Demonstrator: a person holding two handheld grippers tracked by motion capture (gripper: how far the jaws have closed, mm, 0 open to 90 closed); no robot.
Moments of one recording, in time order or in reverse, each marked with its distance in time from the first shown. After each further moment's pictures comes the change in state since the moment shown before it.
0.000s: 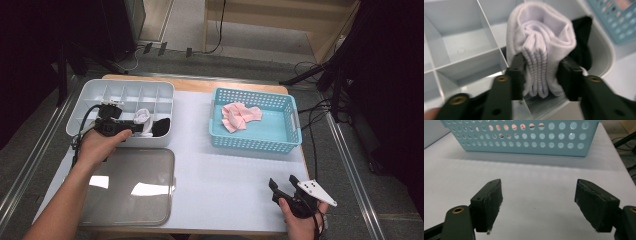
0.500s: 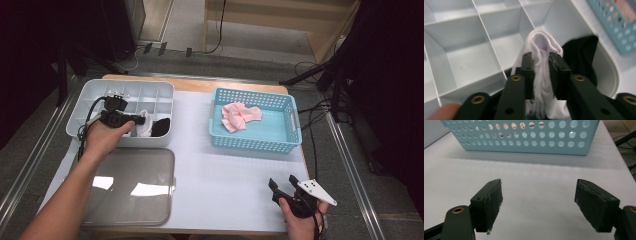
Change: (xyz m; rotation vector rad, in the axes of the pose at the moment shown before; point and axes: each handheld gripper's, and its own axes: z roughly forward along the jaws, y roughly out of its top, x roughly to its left) left arm -0.002 0.018 0.024 0.128 0.061 0.080; right arm -0.001 0.000 0.001 0.010 0.006 0.008
